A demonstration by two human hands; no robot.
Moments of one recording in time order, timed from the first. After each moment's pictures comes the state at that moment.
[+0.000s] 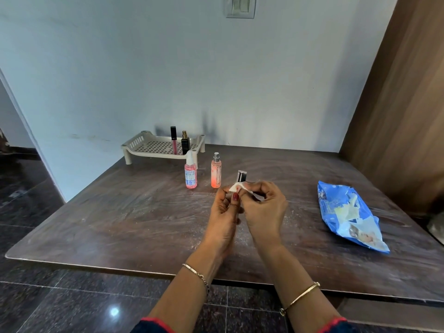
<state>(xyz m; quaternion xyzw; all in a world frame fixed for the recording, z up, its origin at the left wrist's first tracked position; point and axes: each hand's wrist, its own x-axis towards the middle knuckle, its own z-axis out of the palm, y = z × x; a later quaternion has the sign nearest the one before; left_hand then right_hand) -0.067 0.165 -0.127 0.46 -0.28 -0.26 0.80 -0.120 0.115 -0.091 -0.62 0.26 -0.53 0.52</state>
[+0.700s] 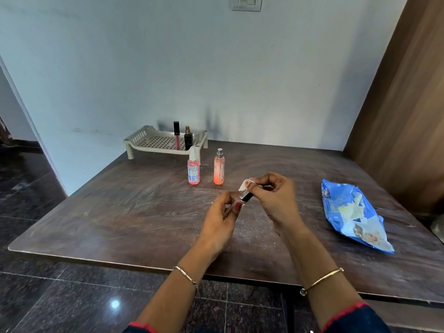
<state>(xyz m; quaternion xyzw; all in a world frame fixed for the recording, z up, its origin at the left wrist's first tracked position) -0.056 0.187 -0.133 0.63 -0.38 -0.17 0.65 -0.125 0.078 -0.084 -0.68 0.24 -0.40 0.57</state>
